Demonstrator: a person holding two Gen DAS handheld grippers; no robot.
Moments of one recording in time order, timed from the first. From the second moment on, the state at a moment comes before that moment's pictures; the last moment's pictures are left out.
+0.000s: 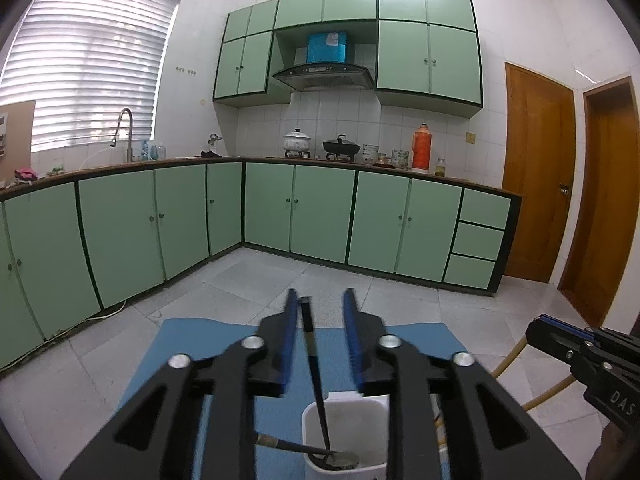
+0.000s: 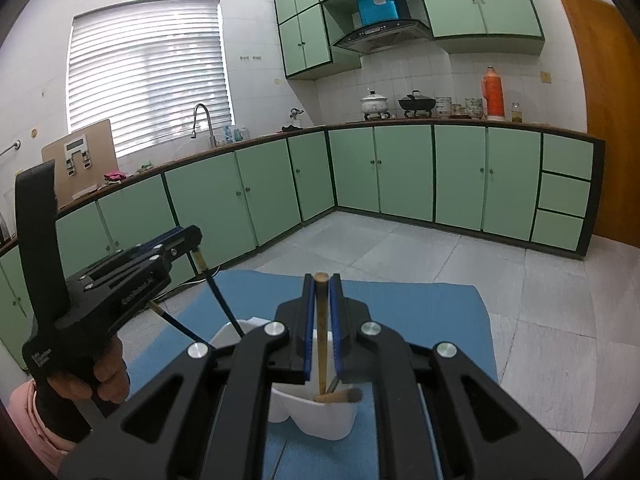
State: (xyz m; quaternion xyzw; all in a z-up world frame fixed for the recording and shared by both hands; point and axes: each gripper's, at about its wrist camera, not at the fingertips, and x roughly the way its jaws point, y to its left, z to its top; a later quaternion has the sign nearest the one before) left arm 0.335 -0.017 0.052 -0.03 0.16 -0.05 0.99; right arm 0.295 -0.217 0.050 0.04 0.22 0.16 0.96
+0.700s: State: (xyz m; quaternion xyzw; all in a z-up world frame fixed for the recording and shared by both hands) left arm 0.287 0.006 0.082 -0.05 0.11 -0.06 0.99; right arm 0.243 -0.261 0.060 0.08 0.15 0.09 0.98
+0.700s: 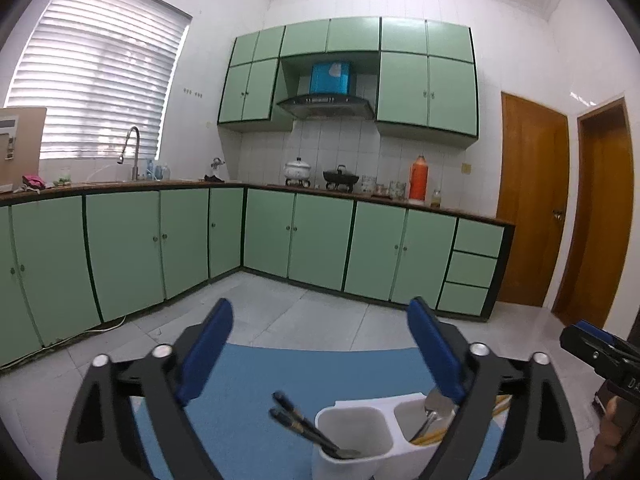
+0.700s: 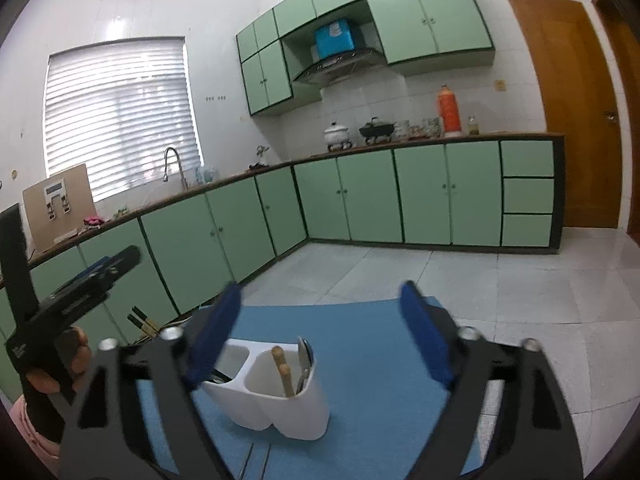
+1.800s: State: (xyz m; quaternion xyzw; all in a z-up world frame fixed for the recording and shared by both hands) left arm 0.116 0.015 -0.074 0.00 0.25 -0.02 0.97; right arm 0.085 -0.225 -0.086 0.06 0.25 0.11 0.96
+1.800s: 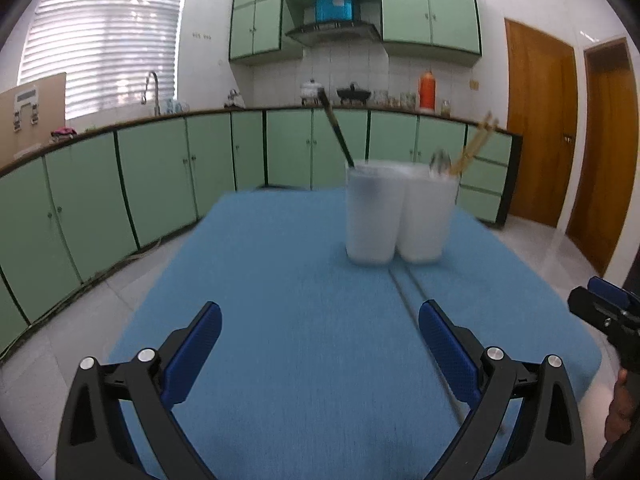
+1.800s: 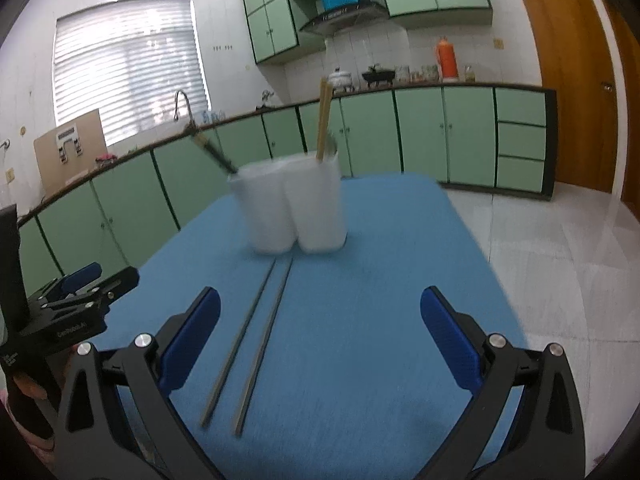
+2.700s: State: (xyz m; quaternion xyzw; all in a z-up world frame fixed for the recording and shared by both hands) left arm 0.059 0.026 -0.130 0.00 0.29 -0.01 0.96; right arm 0.026 -0.157 -0.150 -0.02 0.26 0.11 0.96
